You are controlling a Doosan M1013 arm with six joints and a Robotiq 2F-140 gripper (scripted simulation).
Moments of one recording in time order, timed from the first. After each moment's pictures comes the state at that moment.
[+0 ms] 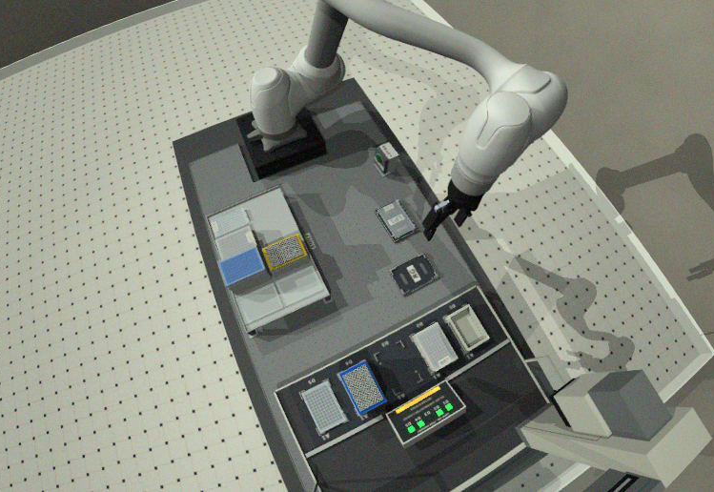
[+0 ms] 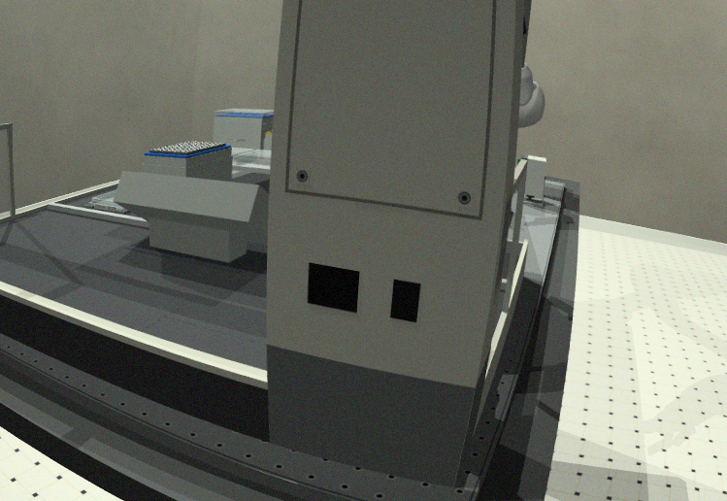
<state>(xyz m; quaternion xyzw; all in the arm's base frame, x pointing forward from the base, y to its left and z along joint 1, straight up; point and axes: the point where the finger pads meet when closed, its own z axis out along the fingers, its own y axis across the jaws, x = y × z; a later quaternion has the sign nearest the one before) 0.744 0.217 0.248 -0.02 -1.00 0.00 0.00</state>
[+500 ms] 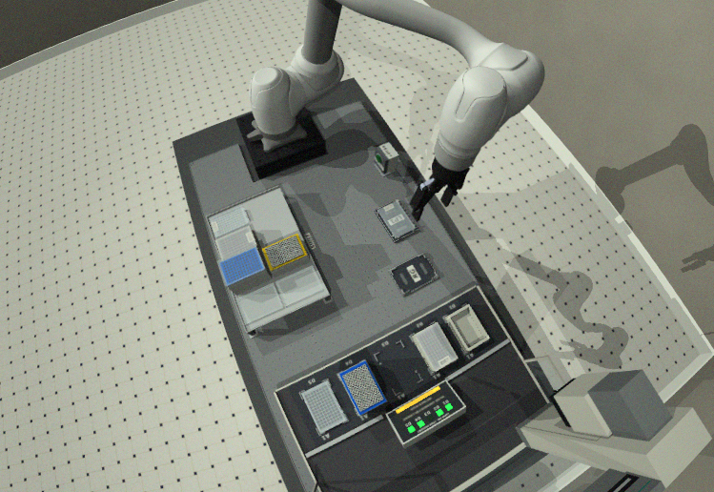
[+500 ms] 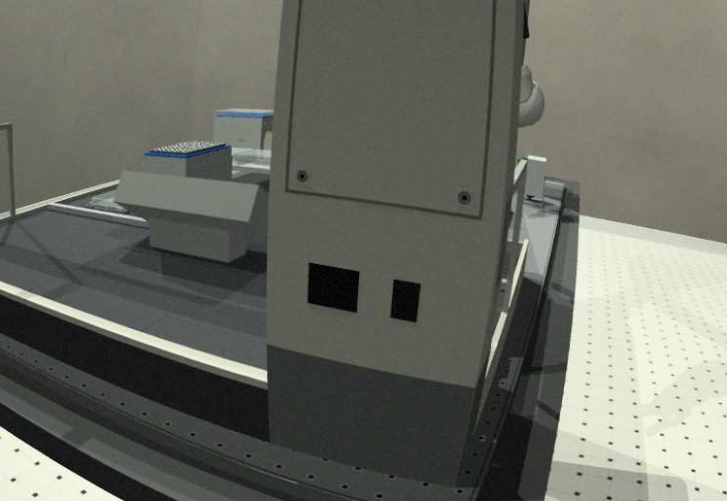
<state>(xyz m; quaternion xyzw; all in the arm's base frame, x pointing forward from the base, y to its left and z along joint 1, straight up) 0.678 0.220 0.247 0.01 -1.00 0.00 0.00</state>
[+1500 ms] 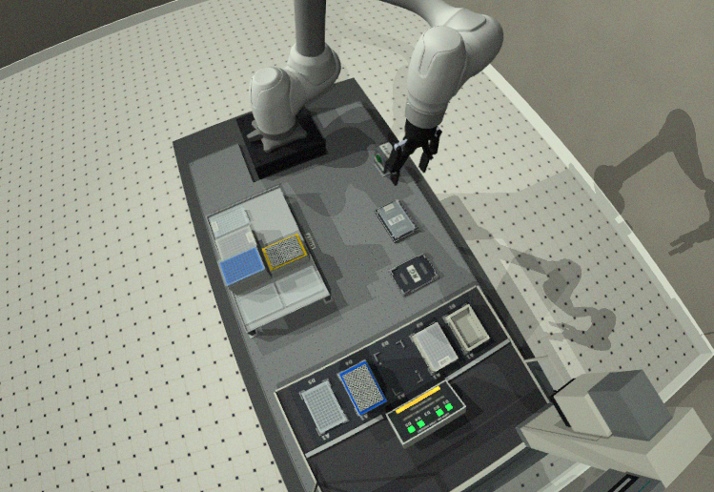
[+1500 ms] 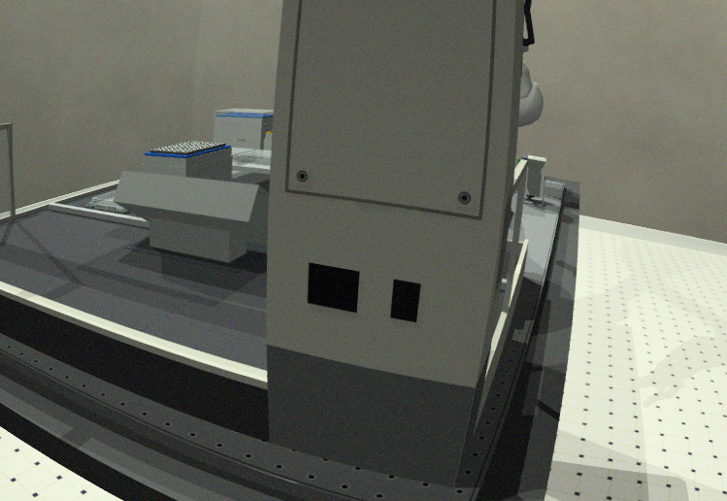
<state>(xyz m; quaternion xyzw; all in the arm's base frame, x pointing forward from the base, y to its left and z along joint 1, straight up) 0.552 0.226 0.248 0.01 -1.00 0.00 0.00</state>
